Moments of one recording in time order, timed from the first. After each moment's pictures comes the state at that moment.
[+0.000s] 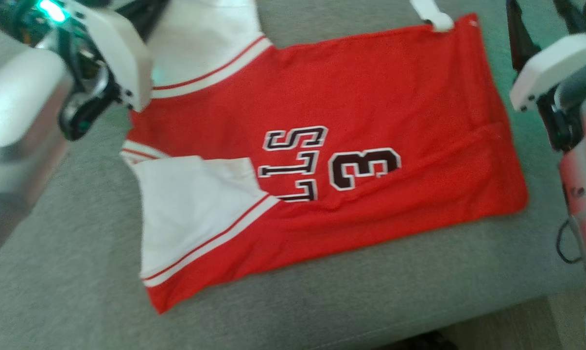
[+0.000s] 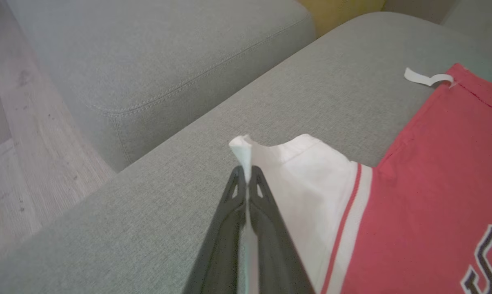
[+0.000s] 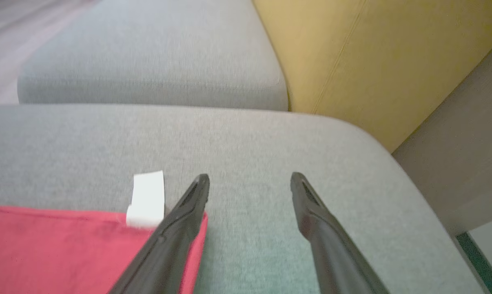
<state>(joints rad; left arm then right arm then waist) -1.22 0.54 -1.12 0.57 -0.93 -0.13 0.25 -0.85 -0.27 0.13 0.73 0.18 0.13 0.04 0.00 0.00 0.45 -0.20</state>
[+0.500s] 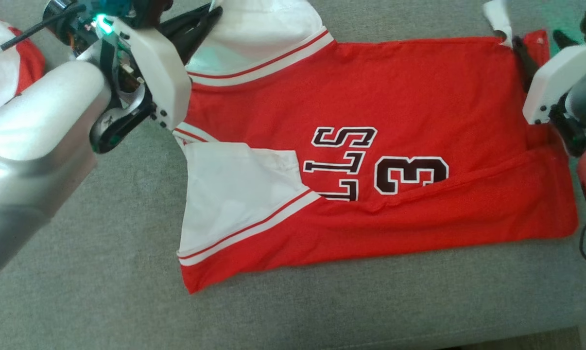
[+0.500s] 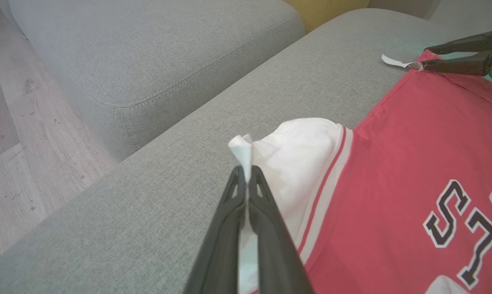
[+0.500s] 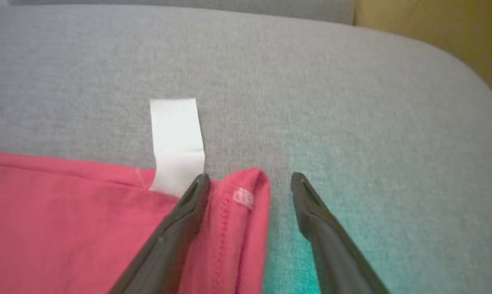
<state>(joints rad) -1.23 0.53 -1.19 0.43 -0.92 -0.13 0.21 -0.94 -0.37 0.32 0.98 0.34 0.13 0.16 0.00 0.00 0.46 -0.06</state>
